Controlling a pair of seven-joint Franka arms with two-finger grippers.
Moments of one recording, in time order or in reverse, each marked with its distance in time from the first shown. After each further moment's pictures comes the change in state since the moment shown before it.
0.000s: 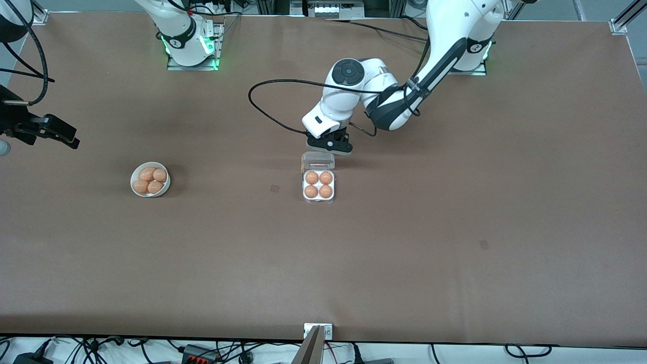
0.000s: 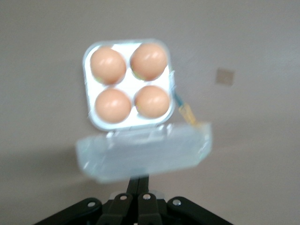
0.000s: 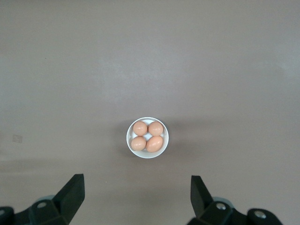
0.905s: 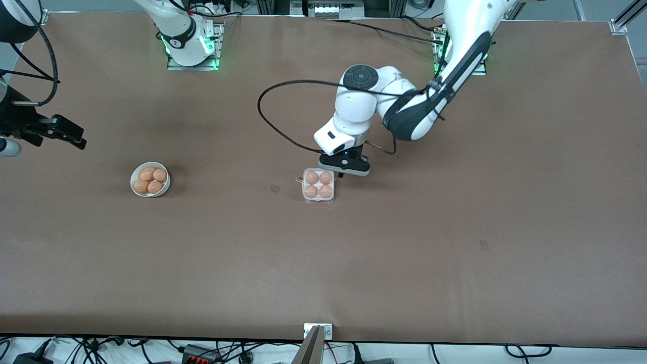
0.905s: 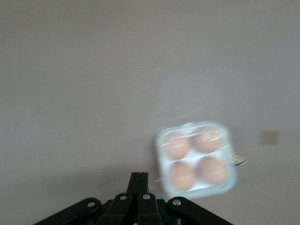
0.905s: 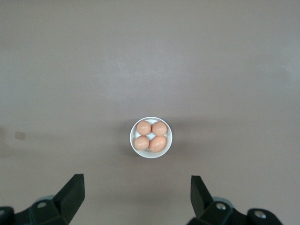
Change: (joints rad) left arm 0.048 -0.086 0.044 0.121 0.112 -0.300 0.142; right arm 0.041 0.003 -0.029 0.000 0.000 0.000 -0.002
